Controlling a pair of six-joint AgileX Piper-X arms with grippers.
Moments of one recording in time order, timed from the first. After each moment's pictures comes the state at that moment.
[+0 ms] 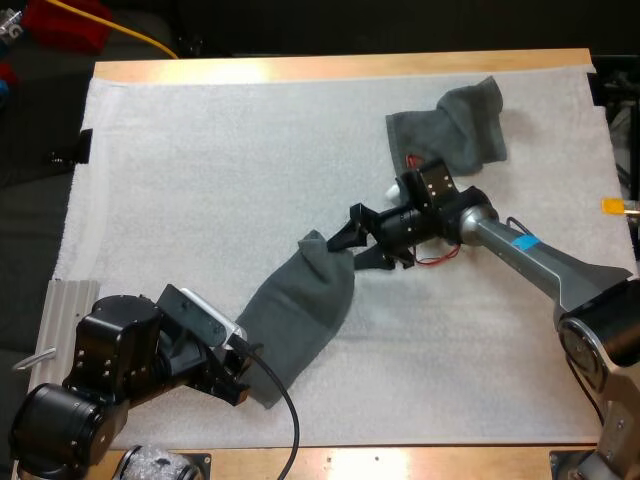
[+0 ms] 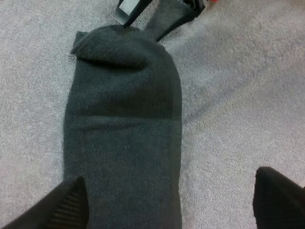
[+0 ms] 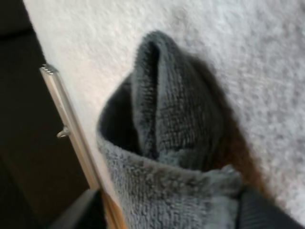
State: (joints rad) left arm -0.30 0.62 -0.88 1.23 0.33 -1.63; right arm 0.48 1.98 -1.21 0.35 -0.93 -1.01
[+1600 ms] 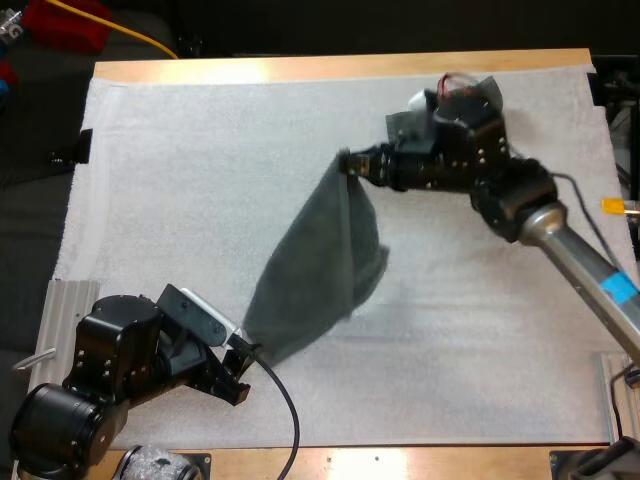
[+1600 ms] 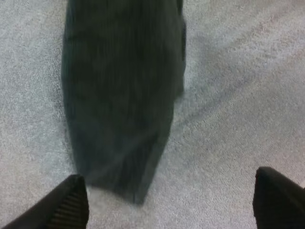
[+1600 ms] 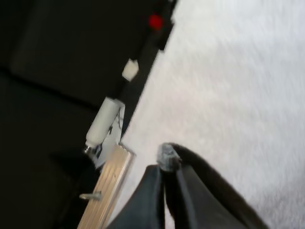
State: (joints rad) left arm -0.30 0.62 -0.88 1.23 0.33 -1.63; right arm 0.53 1.55 -1.35 0.41 -0.54 -1.28
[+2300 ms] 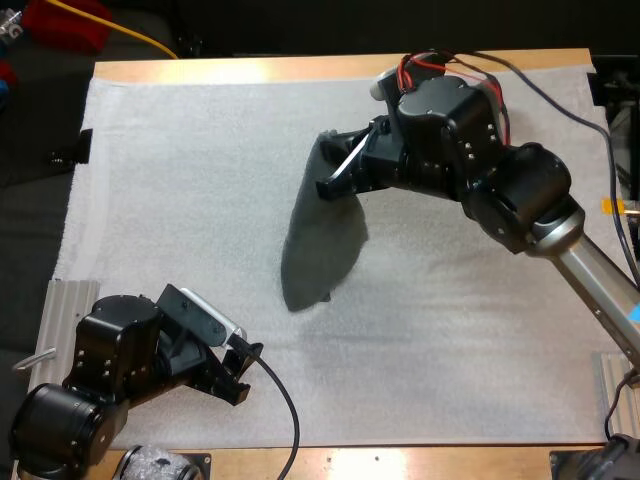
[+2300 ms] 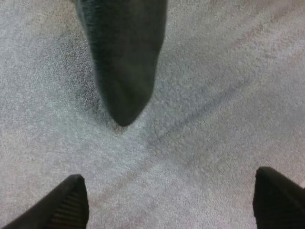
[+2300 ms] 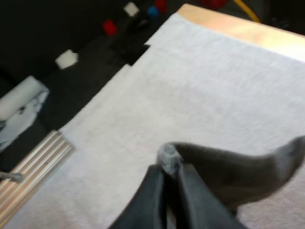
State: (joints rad) left arm -0.30 0.62 -0.88 1.23 0.33 -1.63; right arm 0.71 1.52 -1.72 0.84 -0.14 -1.65
